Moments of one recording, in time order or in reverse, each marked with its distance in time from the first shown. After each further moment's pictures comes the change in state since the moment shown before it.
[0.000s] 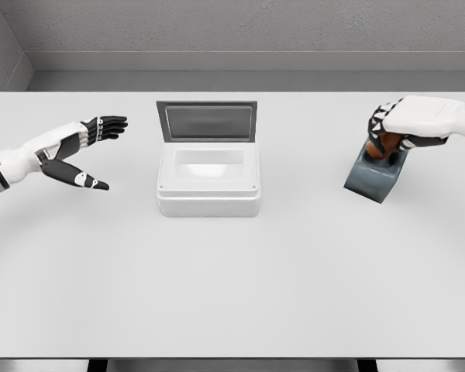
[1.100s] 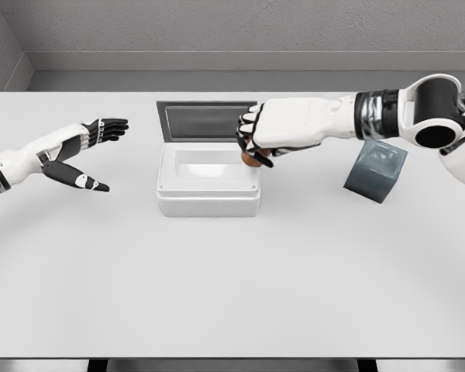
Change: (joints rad) left arm 0.006 -0.006 -0.001 0.009 -0.023 0.002 0.000; right arm -0.167 0.282 0.188 -0.188 0.001 0.000 0.001
